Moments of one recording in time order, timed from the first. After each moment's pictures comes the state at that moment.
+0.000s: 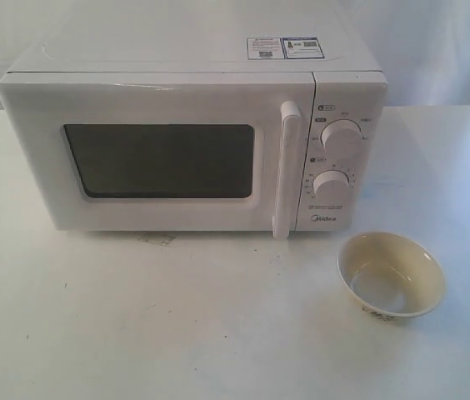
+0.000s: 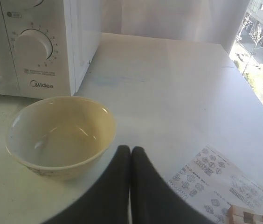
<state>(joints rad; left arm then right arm) -0.24 0.41 -0.80 -0.16 1.07 0.09 -0.04 0.01 -0.01 -0.04 0.34 0.00</state>
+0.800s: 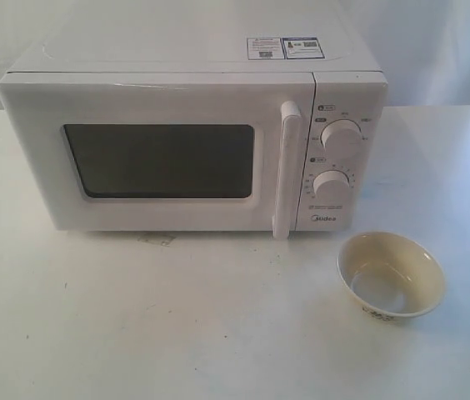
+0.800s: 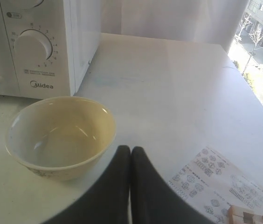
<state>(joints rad) -0.24 0.41 -0.80 -0.15 1.06 0.11 -0.04 0.01 -0.01 -0.04 0.34 0.00</state>
